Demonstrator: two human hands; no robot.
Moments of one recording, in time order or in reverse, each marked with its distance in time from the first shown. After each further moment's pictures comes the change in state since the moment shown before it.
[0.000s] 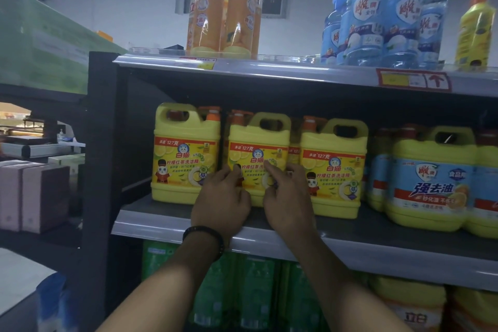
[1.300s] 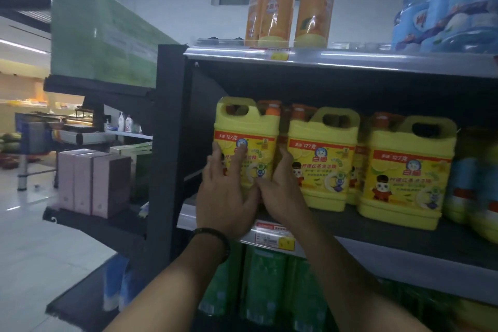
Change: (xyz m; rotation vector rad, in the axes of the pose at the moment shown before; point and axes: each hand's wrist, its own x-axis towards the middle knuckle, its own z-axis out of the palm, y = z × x) left_hand -0.011 -0.090 -0.048 0.105 0.135 -0.131; right_hand 0.013 -0.109 0.075 0.626 -0.278 0.186
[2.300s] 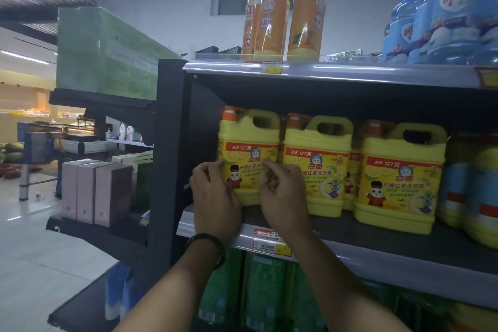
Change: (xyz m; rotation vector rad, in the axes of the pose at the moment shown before) left_hand 0.007 -0.008 0.004 -0.109 0.186 -0.090; right_hand -0.006 0.010 -0.006 -0.303 0.199 -0.233
